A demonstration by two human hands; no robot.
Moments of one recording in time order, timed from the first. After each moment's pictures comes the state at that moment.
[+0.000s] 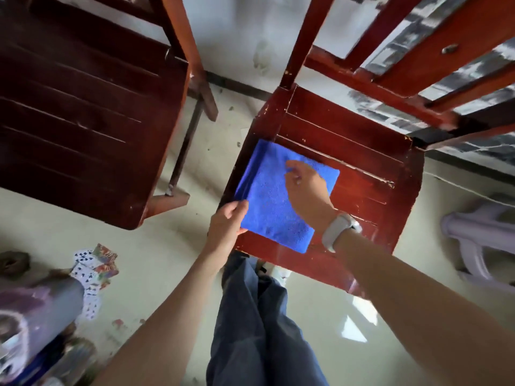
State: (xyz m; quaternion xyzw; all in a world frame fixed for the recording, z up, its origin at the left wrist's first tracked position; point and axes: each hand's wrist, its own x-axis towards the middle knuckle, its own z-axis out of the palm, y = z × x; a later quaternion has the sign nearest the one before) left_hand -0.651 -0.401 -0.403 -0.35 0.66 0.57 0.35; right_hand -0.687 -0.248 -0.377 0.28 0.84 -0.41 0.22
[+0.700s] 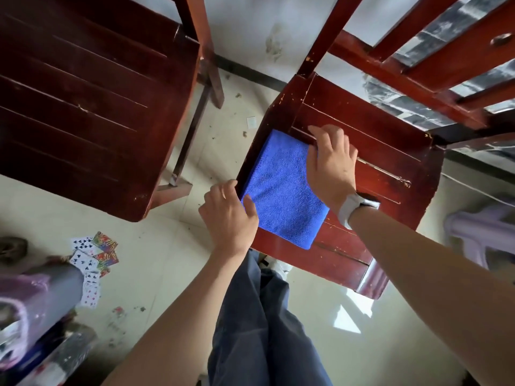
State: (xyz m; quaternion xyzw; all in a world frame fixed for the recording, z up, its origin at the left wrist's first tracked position) left_hand -0.653 -0.402 -0.402 -0.11 0.96 0.20 0.16; right_hand -0.710 -0.234 -0.382 0.12 0.97 -0.20 0.10
